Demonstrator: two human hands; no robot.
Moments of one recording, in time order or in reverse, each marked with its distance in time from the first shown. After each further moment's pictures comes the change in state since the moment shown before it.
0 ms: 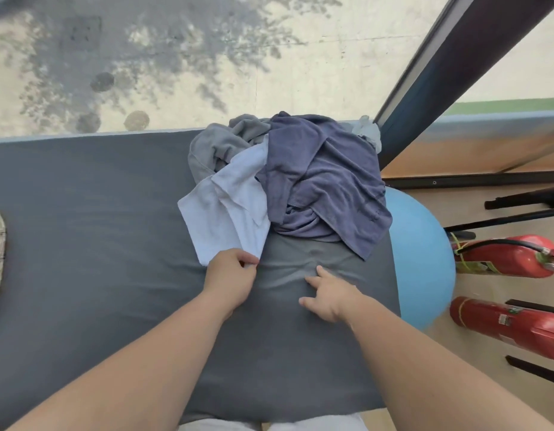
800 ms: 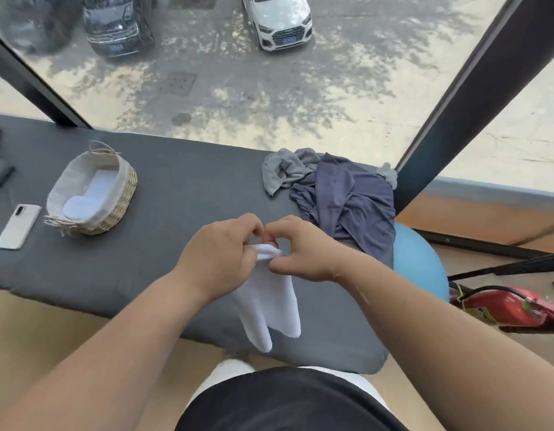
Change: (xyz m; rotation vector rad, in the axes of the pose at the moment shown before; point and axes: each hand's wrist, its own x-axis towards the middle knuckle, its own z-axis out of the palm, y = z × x) left_hand -0.282 -0.004 -0.138 0.396 0.402 0.800; right_hand -0.267 -0.126 -0.004 0.056 0.373 -0.952
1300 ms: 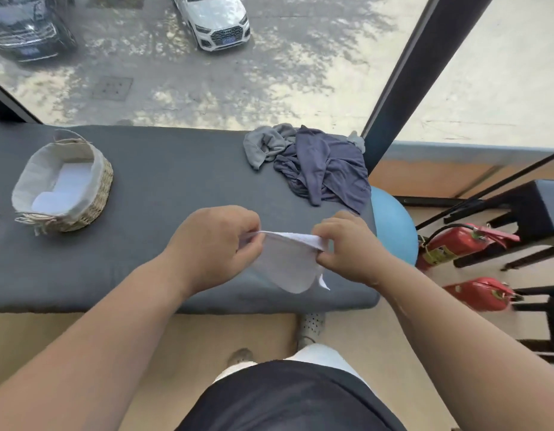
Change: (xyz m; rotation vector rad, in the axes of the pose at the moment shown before) left_hand -0.101 -0.046 -0.045 -0.049 -0.003 0.434; right_hand -0.097 -0.027 0.101 -0.493 0.289 0.268
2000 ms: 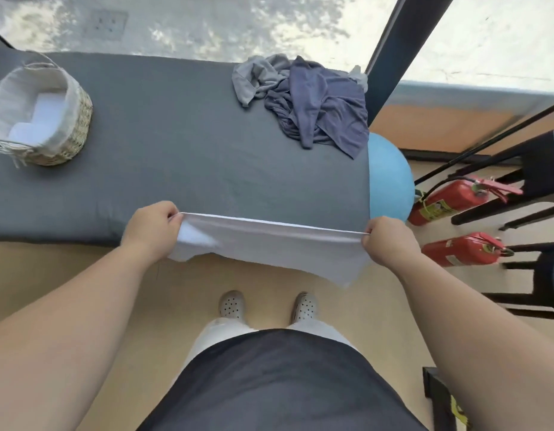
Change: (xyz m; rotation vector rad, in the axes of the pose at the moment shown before) left_hand -0.113 -0.057 0.103 0.095 -0.191 -0.954; right_hand -0.105 0.115 0.070 -0.060 -0.206 0.728
